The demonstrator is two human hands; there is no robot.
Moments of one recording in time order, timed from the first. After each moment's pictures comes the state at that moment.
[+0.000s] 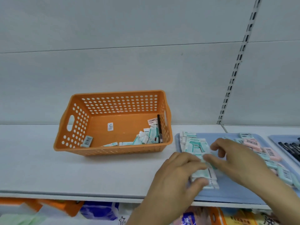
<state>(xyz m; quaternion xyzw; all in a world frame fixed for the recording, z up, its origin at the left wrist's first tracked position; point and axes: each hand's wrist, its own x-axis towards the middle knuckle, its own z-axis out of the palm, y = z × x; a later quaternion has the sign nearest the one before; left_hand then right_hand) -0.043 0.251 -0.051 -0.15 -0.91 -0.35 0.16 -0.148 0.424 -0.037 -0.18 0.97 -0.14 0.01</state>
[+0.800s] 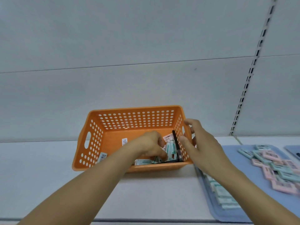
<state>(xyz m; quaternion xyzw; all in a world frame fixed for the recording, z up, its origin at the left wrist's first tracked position) -0.147 0.115 -0.002 0.09 -0.94 -0.30 -0.14 -0.149 0.298 -0.015 -0.26 0.88 -0.38 -0.11</state>
